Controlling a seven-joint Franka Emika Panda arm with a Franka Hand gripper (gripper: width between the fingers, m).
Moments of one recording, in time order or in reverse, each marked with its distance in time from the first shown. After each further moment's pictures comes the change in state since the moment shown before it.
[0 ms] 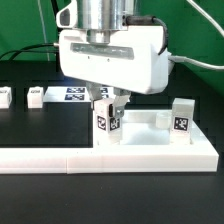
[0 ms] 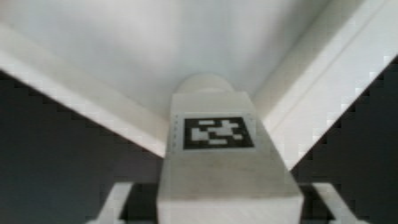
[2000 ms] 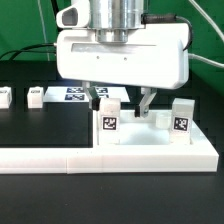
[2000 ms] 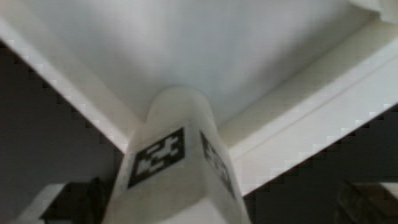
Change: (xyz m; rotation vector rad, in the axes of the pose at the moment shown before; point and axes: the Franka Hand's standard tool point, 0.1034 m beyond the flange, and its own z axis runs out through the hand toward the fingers) arm -0.011 -0.010 -0.002 0.027 0.008 -0.542
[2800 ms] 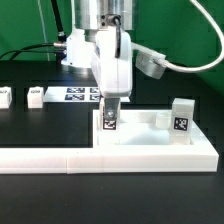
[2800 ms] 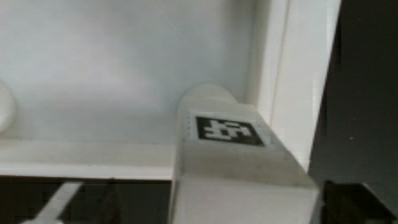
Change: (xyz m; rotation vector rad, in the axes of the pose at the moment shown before) arm 0.002 0.014 0.000 -0.045 -0.031 0.918
